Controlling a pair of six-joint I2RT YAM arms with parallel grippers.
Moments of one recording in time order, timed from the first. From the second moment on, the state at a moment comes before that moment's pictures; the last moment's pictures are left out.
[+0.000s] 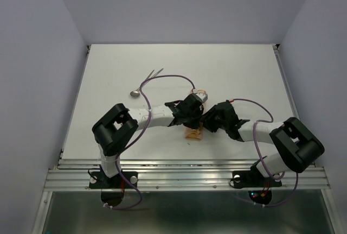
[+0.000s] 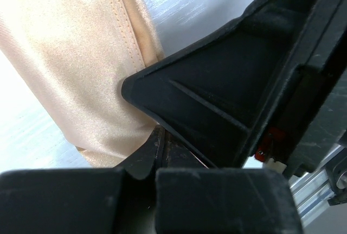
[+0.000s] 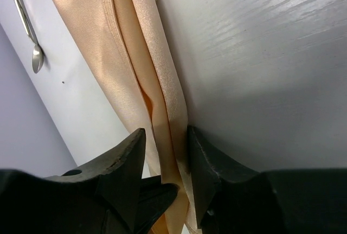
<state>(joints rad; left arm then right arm) -0.97 1.81 1.13 -0.21 0.05 -0.53 0.59 1.45 0.45 0.28 0.02 1.30</state>
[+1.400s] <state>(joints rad) -1.00 1.59 1.01 -0.25 0.06 -0.54 0.59 1.49 0.46 0.29 0.00 1.28</state>
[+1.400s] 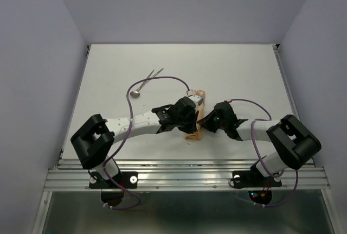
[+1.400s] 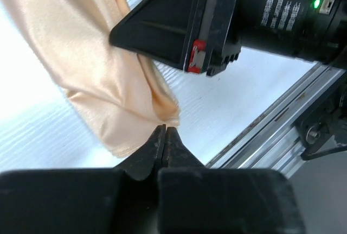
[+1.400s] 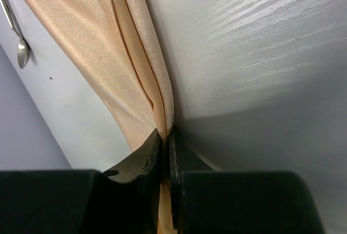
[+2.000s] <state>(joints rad) -0.96 1.68 0.91 -0.05 0.05 -0.64 0.59 1.49 0.46 0.28 0.00 1.28</state>
